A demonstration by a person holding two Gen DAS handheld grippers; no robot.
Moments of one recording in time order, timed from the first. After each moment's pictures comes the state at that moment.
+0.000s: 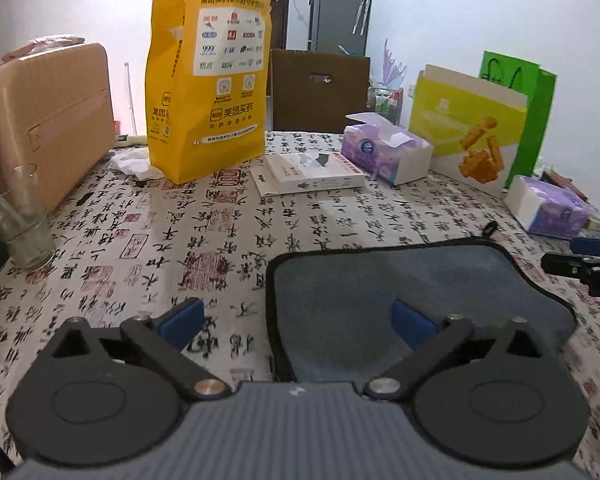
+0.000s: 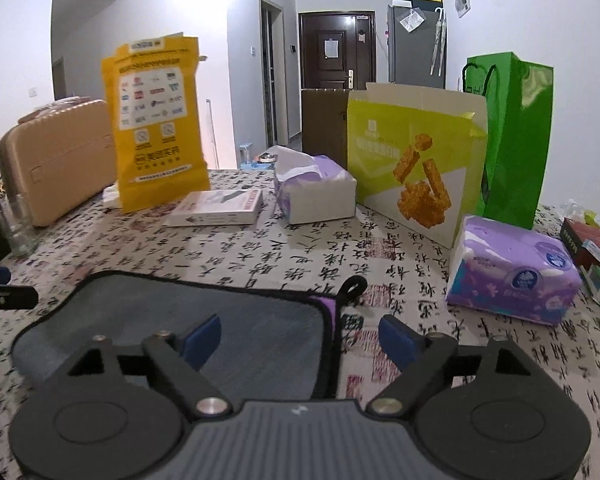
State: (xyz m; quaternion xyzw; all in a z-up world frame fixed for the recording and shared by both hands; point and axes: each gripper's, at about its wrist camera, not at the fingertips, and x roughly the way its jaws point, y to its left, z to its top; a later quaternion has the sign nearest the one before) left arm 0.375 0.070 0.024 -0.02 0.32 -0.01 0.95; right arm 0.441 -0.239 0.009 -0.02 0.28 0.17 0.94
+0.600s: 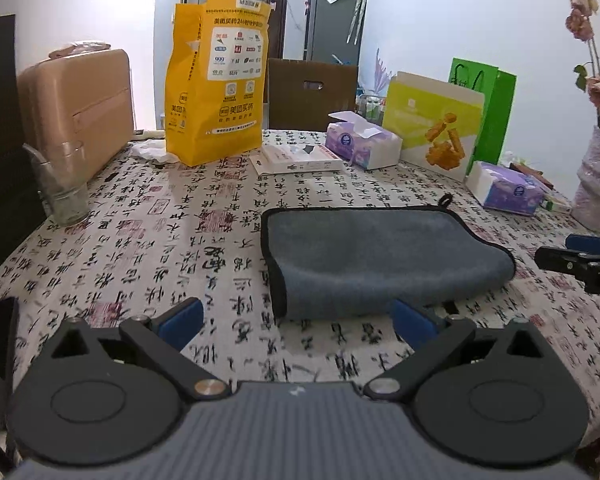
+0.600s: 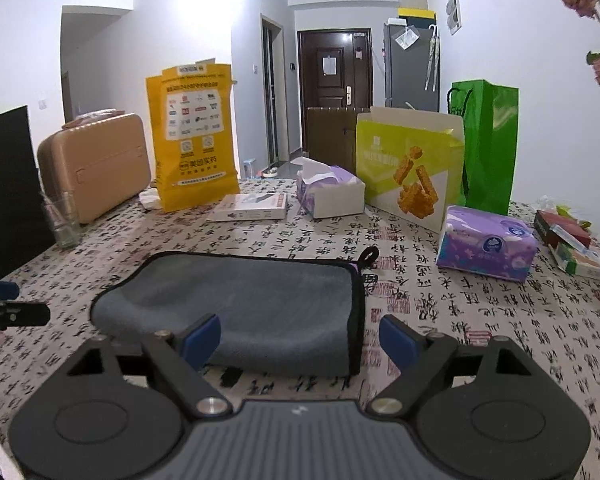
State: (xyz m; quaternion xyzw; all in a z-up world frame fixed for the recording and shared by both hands) left arm 0.258 0.060 0.034 -0.03 0.30 -0.01 0.95; right arm 0.317 -0.241 0.028 -0.01 0.25 0.17 0.95
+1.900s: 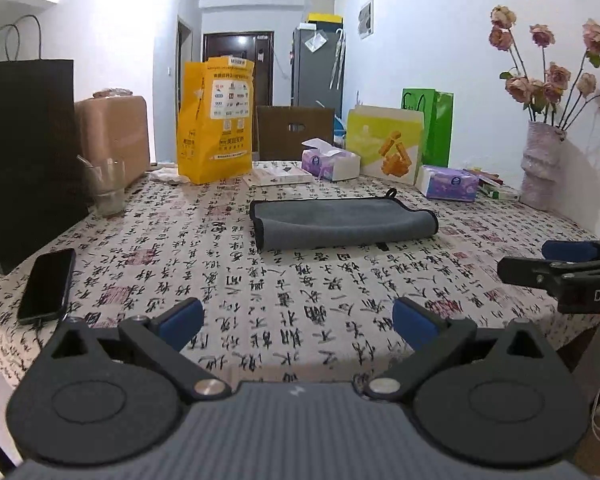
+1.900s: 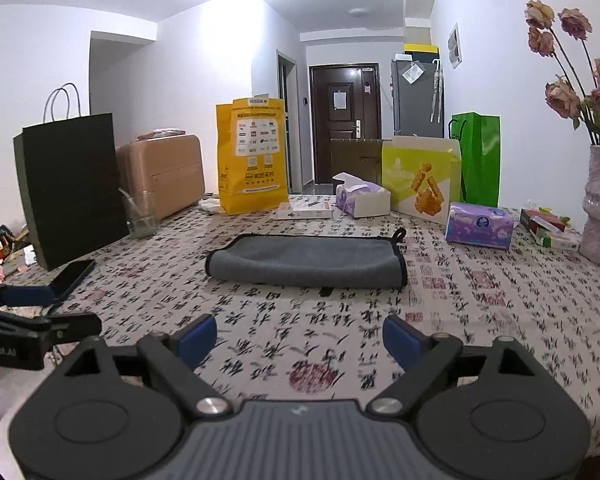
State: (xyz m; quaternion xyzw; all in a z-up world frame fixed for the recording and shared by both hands) left arm 0.062 0.028 0.023 0.00 0.22 -0.02 0.98; right arm 0.106 -0.221 0.022 0.00 0.20 0.18 0.96
